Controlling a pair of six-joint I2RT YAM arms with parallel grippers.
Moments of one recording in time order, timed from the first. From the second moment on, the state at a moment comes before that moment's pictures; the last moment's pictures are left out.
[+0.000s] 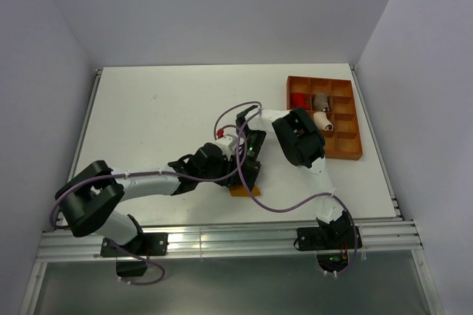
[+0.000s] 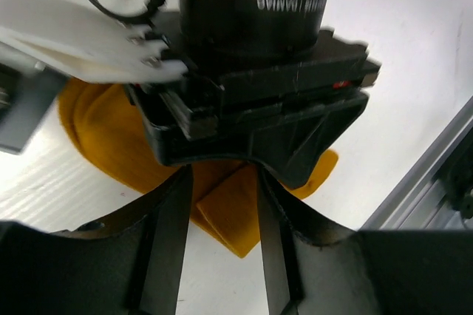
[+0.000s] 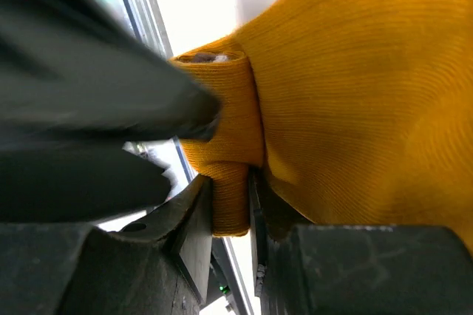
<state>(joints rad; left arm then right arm) -0.92 1.47 0.65 0.19 0.06 -0.51 0.60 2.34 1.60 -1.45 -0.82 -0.85</state>
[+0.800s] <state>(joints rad) -0.94 1.56 0.61 0.30 0.19 -0.49 0.59 2.35 1.60 -1.45 -0.80 -0.79</state>
